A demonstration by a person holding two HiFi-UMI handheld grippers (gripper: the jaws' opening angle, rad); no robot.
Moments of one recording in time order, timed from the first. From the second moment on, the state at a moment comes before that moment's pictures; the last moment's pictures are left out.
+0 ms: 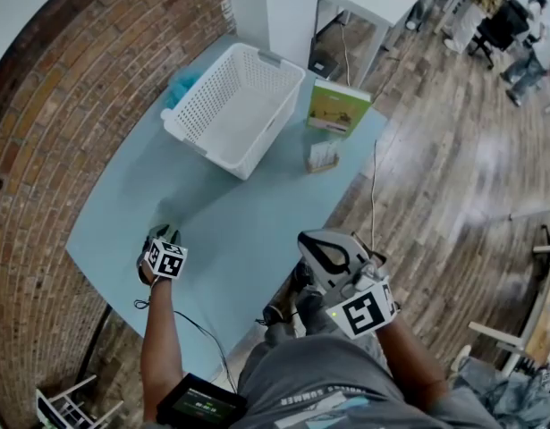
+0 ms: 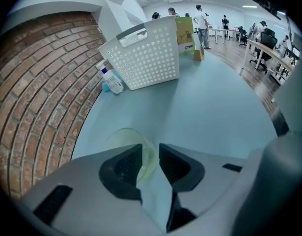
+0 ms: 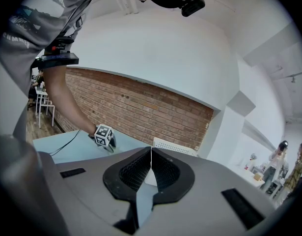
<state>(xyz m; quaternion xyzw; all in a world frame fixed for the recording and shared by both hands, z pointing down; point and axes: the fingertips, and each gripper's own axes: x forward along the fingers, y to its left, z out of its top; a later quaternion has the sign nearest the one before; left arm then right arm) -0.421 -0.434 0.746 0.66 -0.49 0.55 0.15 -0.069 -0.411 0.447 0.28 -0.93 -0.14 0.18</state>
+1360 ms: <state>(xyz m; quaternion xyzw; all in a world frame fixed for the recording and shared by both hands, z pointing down) -0.386 -0.466 0.660 0.68 -0.51 0.53 0.06 -0.045 -0.401 0.450 0.28 -0.93 -0.14 0.17</state>
